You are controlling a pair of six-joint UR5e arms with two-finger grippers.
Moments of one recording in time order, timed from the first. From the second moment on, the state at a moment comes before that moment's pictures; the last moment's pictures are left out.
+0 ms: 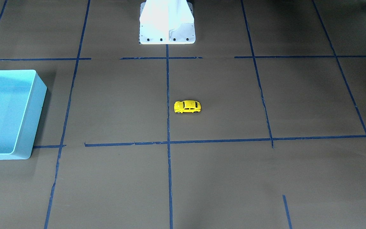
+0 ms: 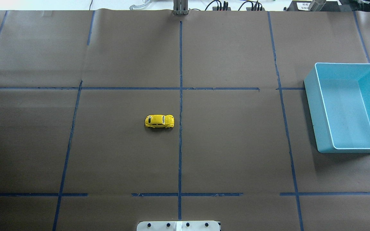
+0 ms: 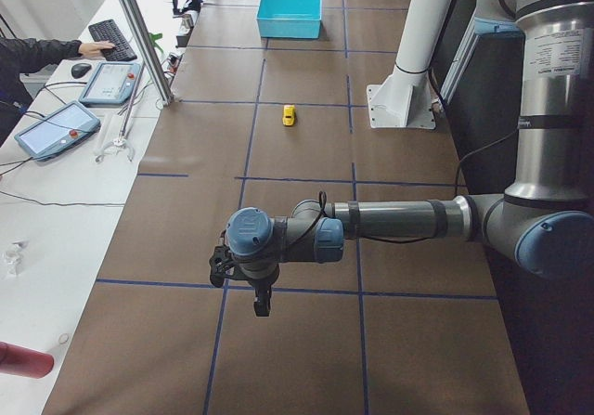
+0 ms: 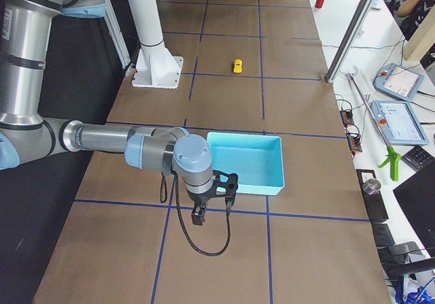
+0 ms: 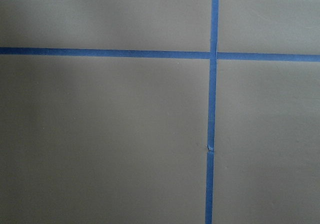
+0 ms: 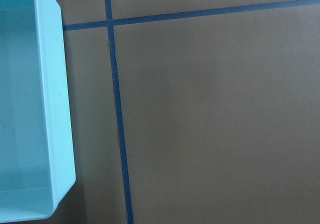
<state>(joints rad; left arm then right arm) -1.59 -1.52 -1.58 -1.59 -2.38 0.02 1.74 -1.86 1.88 -1.67 2.31 -0.05</state>
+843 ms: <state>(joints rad) -1.59 -1.51 -1.58 -1.59 -2.38 0.02 1.74 -1.86 1.87 -1.67 2.31 -0.05</state>
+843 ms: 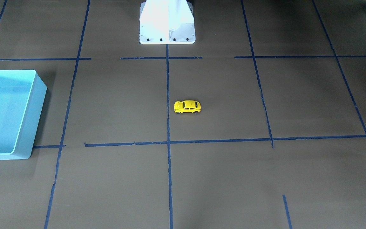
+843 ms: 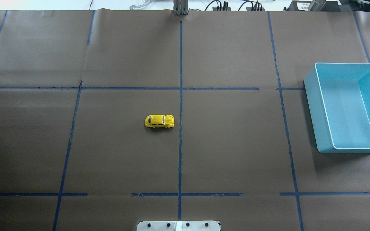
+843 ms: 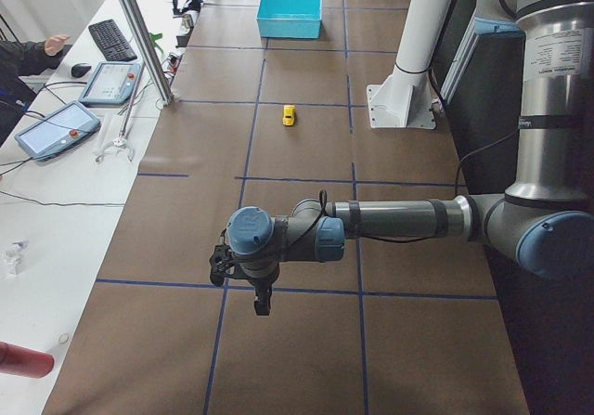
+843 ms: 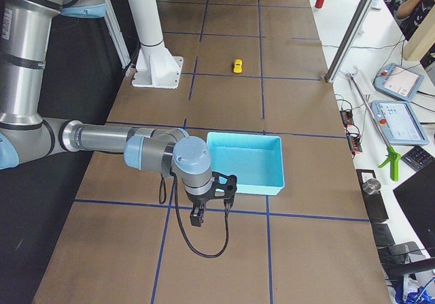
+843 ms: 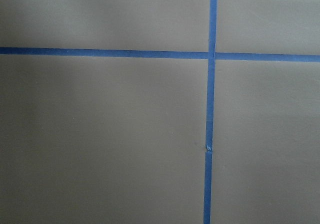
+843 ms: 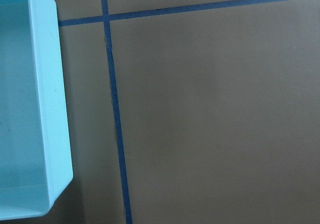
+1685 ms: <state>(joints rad) -1.59 -1.53 -1.62 -1.53 -2.38 0.01 1.73 -1.86 1.80 -1.67 2.43 -0.06</state>
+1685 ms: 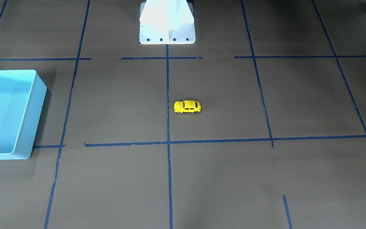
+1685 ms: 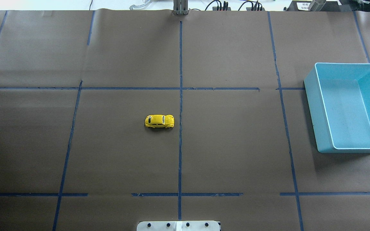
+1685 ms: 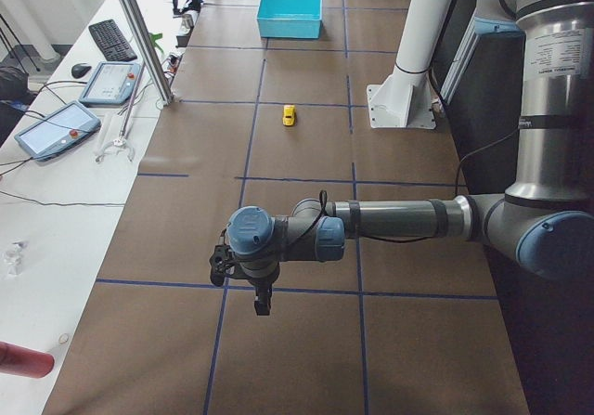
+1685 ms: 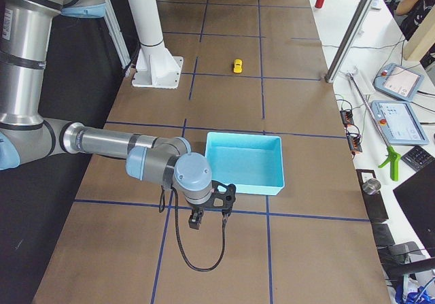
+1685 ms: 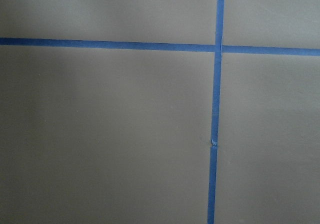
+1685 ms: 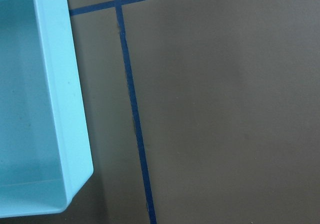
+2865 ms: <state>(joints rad) -1.19 -1.96 -1.82 -1.30 -2.19 0.42 1.73 -1.85 1.81 -1.64 2.37 -0.25</state>
